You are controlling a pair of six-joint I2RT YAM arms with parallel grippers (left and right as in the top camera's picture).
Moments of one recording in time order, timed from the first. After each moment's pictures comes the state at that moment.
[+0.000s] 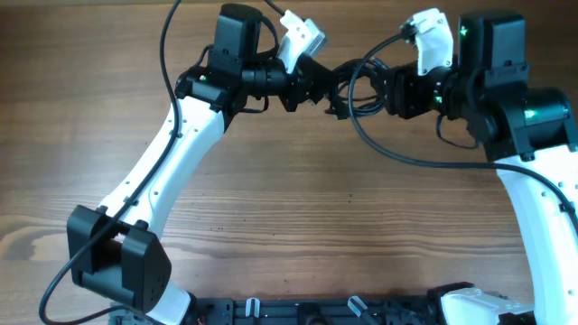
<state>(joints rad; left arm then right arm) -0.38 1.73 1.49 -0.38 0.86 0.16 0.20 1.41 1.61 -0.98 -0.29 0.00</state>
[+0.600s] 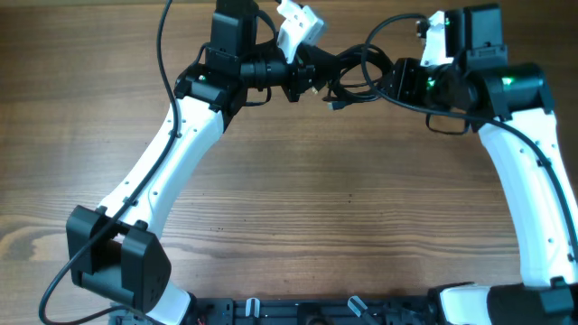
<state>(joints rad) -0.38 1.73 1.49 -0.26 0.86 0.06 0.17 1.55 1.61 -1.04 -0.22 0.32</state>
